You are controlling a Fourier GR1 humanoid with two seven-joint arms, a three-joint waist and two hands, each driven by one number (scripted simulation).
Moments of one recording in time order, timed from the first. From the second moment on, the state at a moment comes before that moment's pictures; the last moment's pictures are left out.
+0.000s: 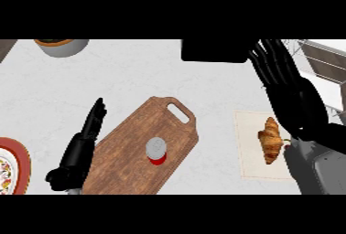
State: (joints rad) left arm 0.02 0.30 -0.35 -1.68 0.06 0.33 -0.05; right arm -0.36 -0.26 0.13 -1.70 -0.34 0.10 -0.15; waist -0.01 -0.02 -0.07
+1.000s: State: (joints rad) left arm 0.07 0.46 -0.12 -1.54 0.25 0.21 0.08; right arm -0.16 -0.17 -0.03 -1.28 0.52 -0.94 0.24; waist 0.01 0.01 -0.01
